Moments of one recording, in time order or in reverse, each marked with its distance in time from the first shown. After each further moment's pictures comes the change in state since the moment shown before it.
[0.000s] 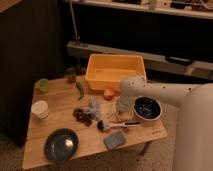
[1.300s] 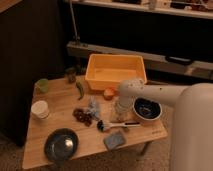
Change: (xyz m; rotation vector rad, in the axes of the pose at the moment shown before) arm 0.003 0.003 0.022 -0.026 0.005 -0.046
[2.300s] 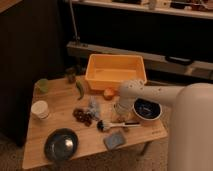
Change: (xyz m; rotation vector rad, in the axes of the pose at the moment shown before) arm -0.003 -0.001 0.007 0.010 0.015 -0.004
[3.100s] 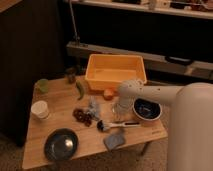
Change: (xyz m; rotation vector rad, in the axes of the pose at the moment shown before) arm -0.006 0.010 -0.008 -0.001 -0.013 -0.013
